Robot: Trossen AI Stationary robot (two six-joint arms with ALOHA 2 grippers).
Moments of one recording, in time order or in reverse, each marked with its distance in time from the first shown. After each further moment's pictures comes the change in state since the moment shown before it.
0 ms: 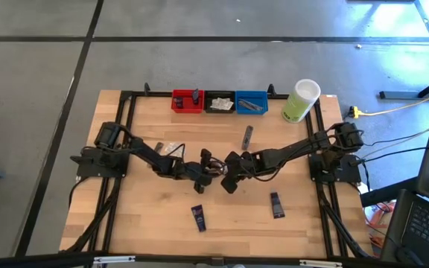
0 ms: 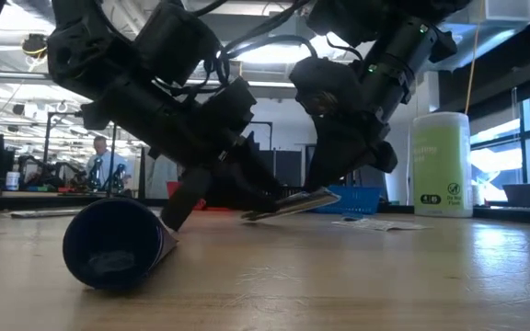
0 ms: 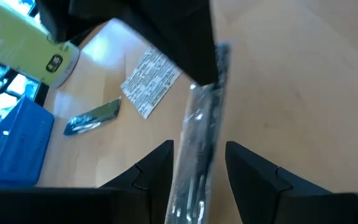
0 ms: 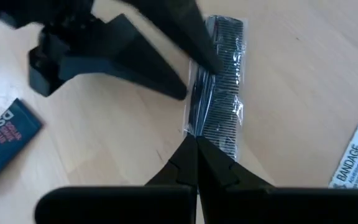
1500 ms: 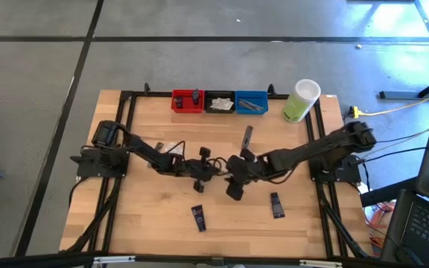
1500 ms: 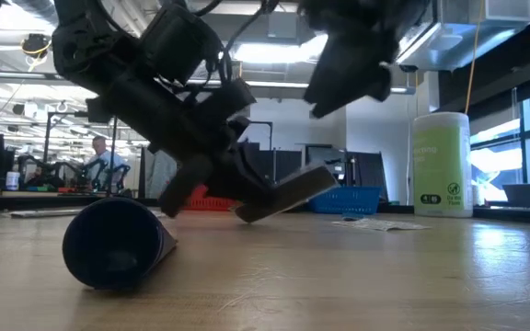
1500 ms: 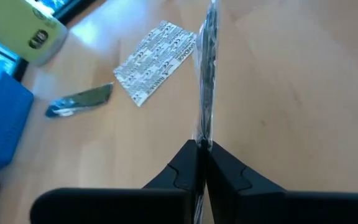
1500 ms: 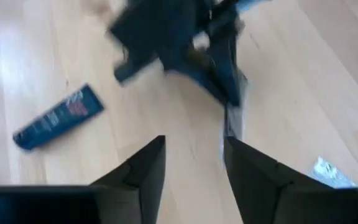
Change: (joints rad) left arm 0.013 -0.049 -0.004 -0.093 0.076 -0.153; right arm 0.098 -0.127 0.154 -0.232 0.111 -0.200
